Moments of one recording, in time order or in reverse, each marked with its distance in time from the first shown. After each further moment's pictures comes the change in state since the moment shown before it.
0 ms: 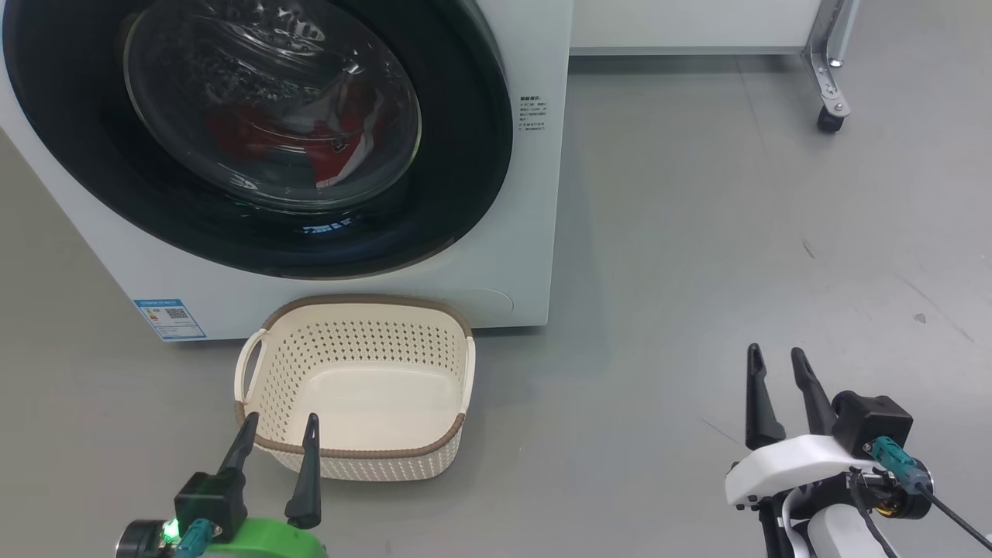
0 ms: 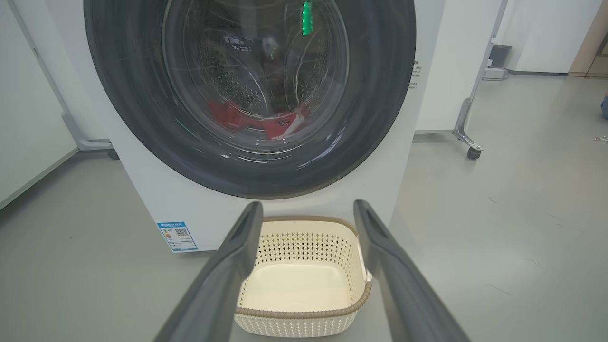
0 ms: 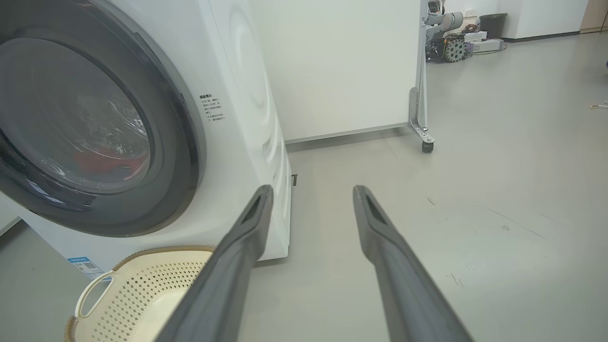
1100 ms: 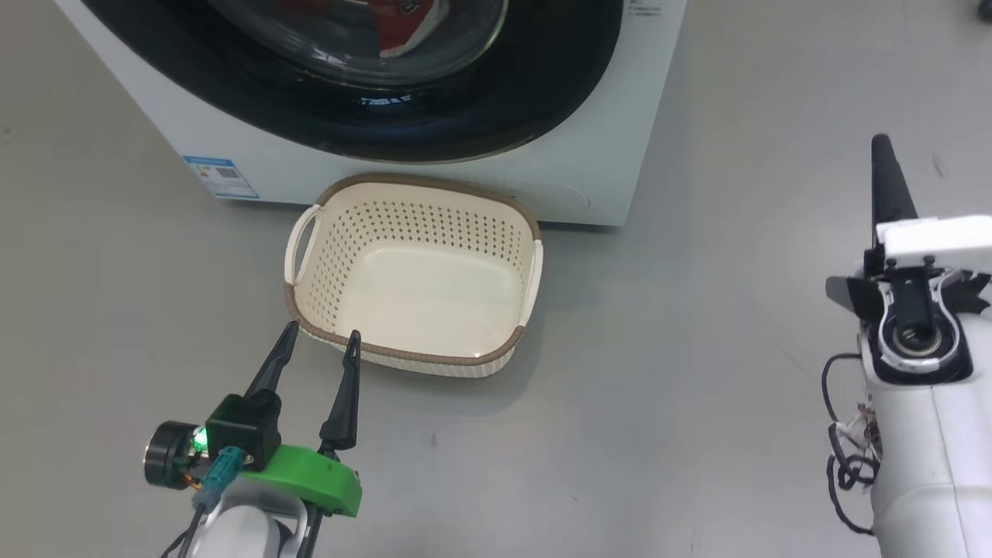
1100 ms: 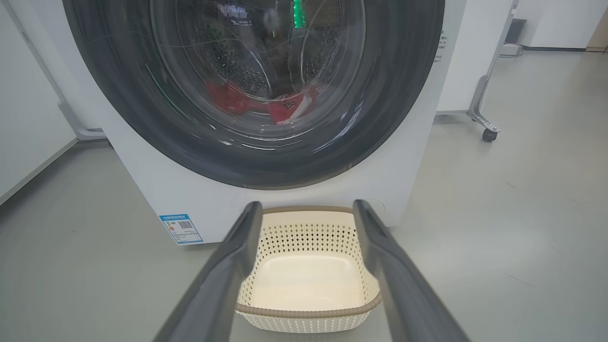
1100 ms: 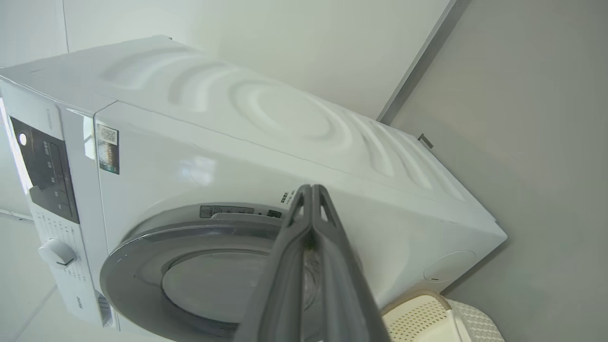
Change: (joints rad) left arm -0.154 -0.001 -0.086 -0.035 0.017 -0.012 0.000; right arm -0.381 0.014 -0.272 -0.040 0.864 0.104 0.250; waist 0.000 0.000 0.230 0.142
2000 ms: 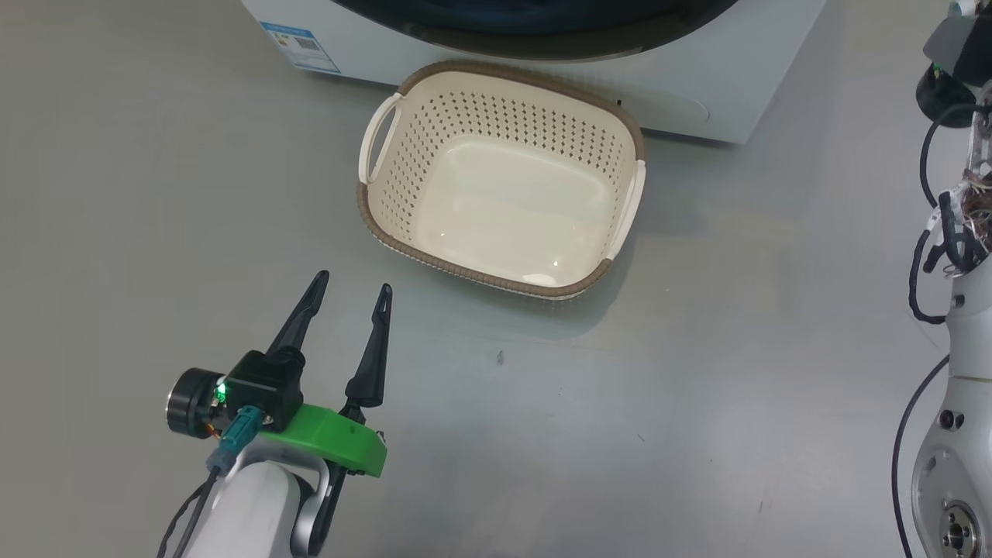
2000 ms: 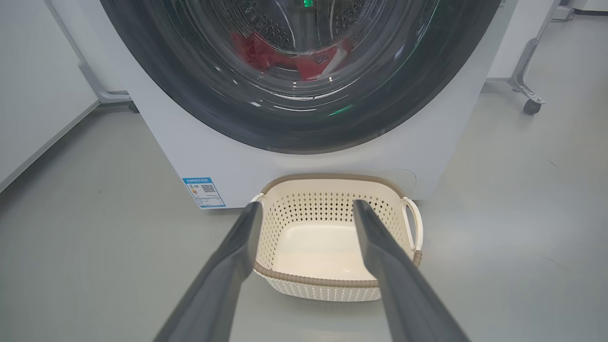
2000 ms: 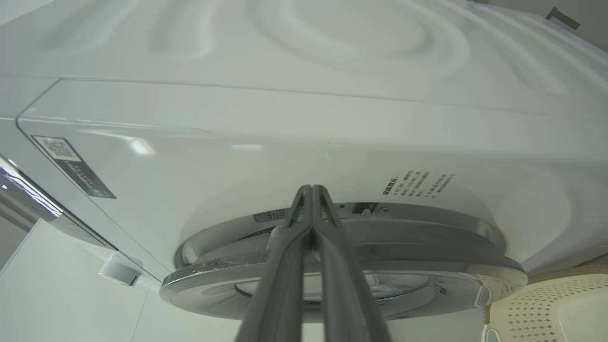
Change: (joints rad) left arm -0.092 -0.004 -0.070 -0.018 -0.033 0.001 0.000; right arm -0.469 -0.069 -0.053 0.106 0.159 -0.115 0.225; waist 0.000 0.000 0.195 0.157
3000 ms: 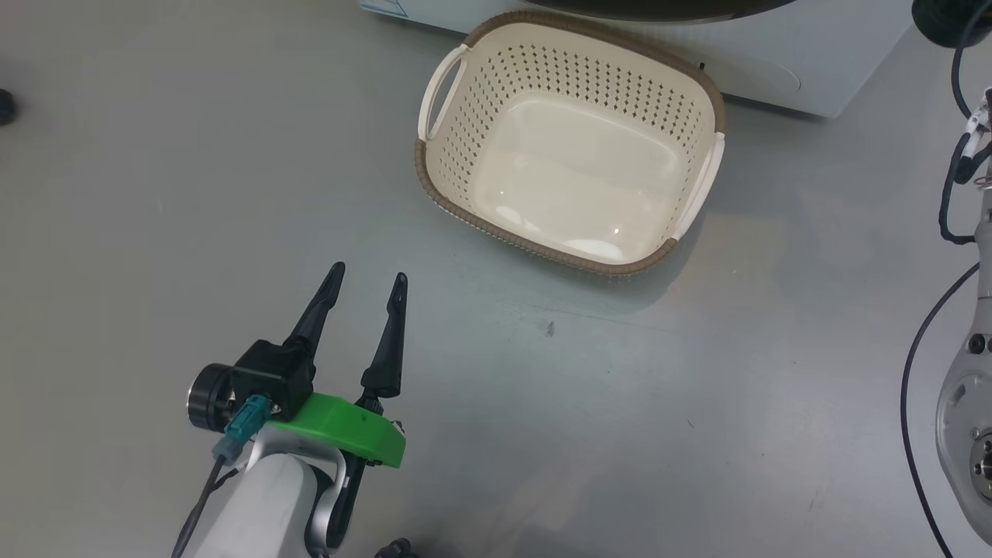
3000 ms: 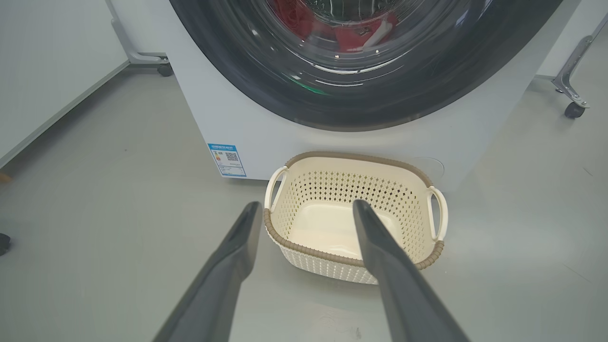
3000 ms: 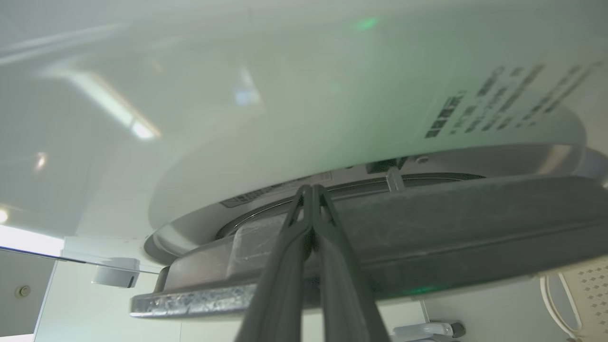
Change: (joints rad) left arm -0.031 -0.005 -0.061 -0.006 -0.107 0.045 0.000; right arm -0.222 -0.004 -0.001 0.183 0.098 -0.033 0.111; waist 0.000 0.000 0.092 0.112
